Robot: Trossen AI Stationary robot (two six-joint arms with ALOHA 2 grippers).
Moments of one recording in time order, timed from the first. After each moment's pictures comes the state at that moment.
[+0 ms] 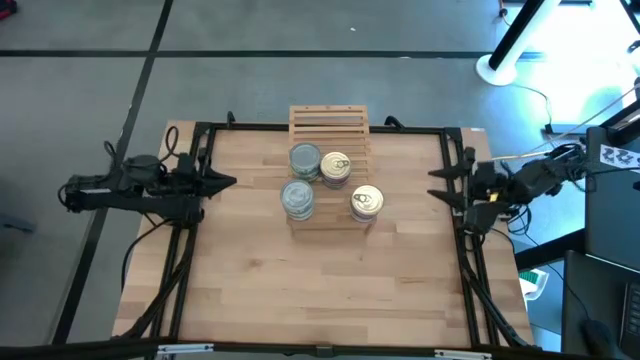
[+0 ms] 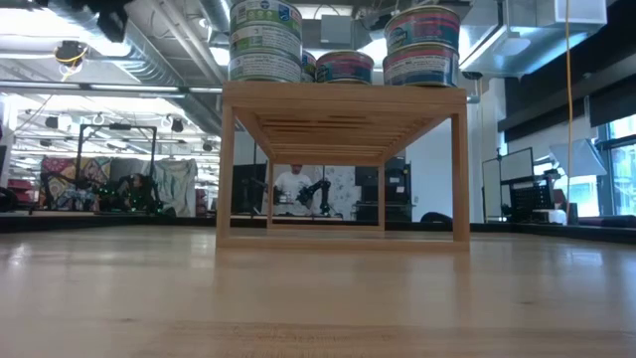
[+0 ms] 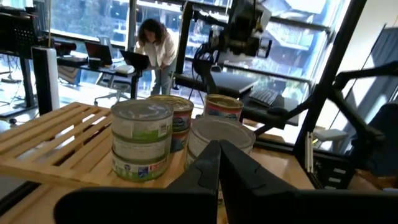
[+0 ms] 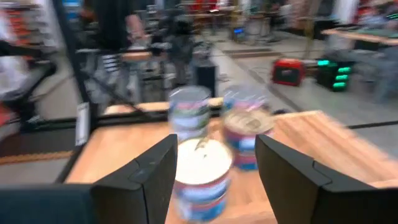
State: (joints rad) left arm -0.03 0.27 0.55 -0.28 -0.16 -0.18; right arm 0.54 0.55 0.93 -0.51 0.65 0.13
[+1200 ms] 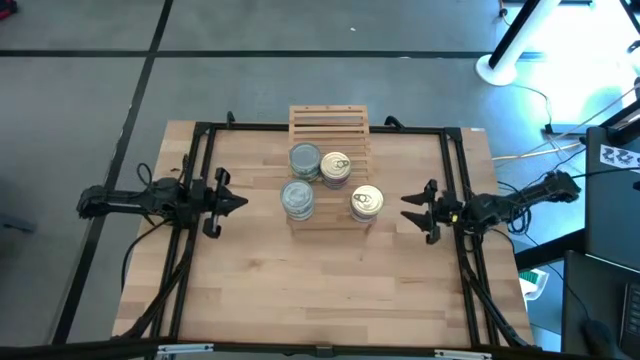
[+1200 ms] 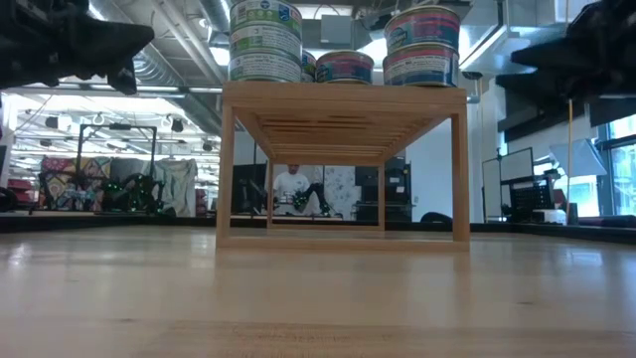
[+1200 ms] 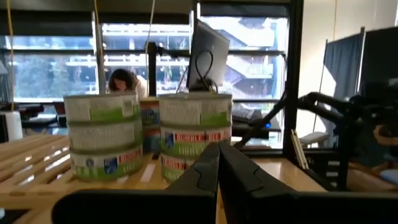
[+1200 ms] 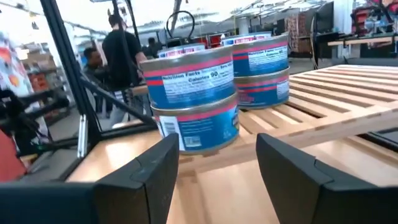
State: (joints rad) left arm -0.03 0.05 0.01 0.26 -0.02 0.00; right arm 0.34 0.23 0.01 0.33 0.44 0.14
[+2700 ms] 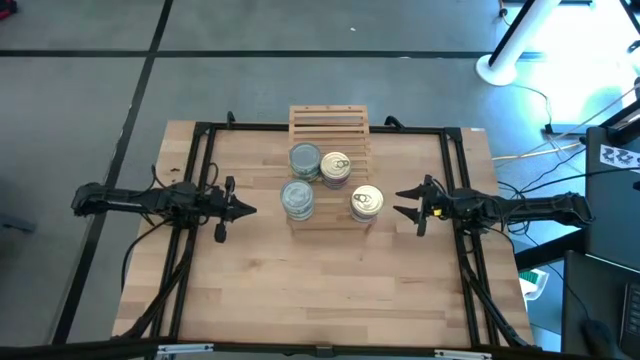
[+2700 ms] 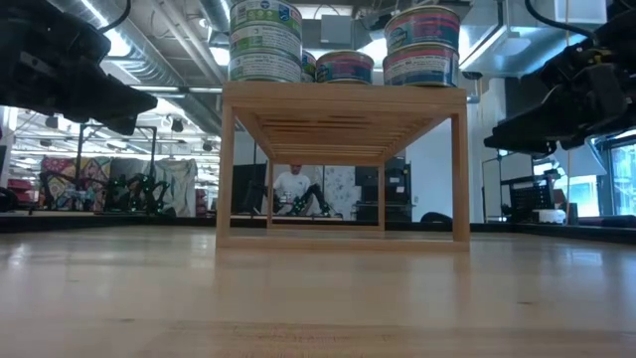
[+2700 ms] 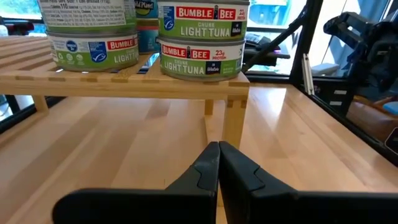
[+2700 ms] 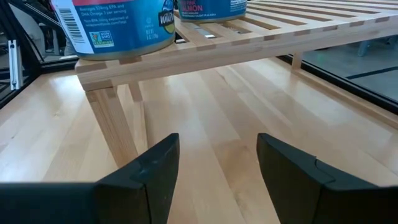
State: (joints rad) left arm -0.03 0.14 0.01 0.01 -0.04 -0.05; right arm 0.01 0.26 0.01 0.05 0.21 0.12
